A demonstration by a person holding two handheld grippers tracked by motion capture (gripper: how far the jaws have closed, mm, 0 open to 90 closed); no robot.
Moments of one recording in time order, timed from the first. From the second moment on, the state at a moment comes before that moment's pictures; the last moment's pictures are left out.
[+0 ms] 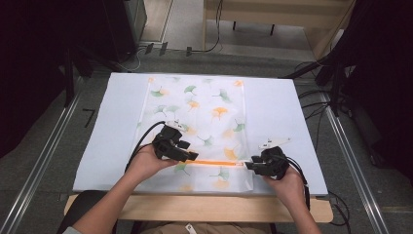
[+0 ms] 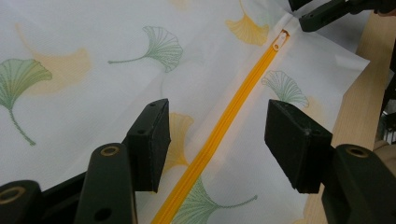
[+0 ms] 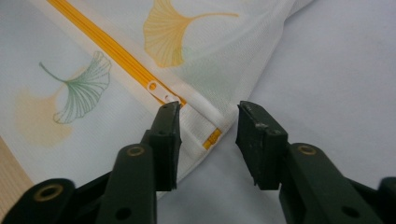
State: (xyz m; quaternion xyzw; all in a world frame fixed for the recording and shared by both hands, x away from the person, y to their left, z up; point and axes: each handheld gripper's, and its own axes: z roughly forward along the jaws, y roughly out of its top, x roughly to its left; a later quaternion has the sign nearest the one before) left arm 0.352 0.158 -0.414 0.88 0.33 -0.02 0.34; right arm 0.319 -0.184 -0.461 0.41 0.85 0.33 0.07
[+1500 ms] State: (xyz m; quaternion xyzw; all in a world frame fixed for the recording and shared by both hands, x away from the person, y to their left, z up) left arm 0.334 0.120 -0.420 0.88 0.28 -0.05 0.37; right arm 0.323 -0.175 -0.449 0.41 0.84 0.35 0.04
